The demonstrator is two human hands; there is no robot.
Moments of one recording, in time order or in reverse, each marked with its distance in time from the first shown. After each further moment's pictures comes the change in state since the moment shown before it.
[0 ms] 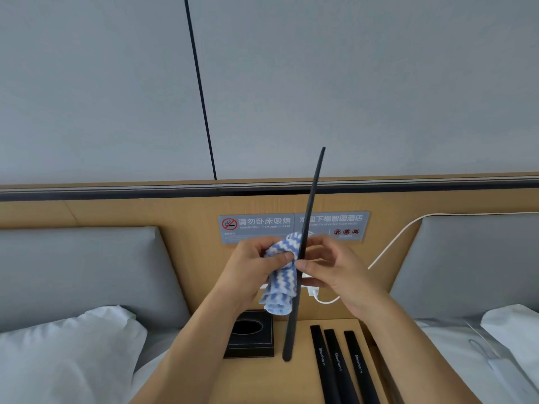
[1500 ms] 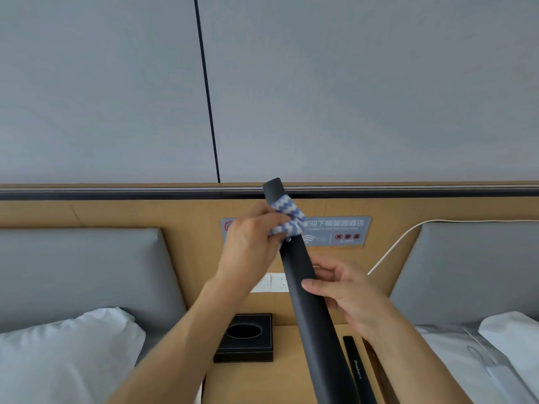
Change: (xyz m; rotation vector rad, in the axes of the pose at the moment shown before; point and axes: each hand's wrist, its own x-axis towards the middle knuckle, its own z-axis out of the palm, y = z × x) left_hand -0.004 0.045 0.002 0.925 0.293 0.768; right_hand -0.026 -0.012 0.011 0.058 -0.068 0.114
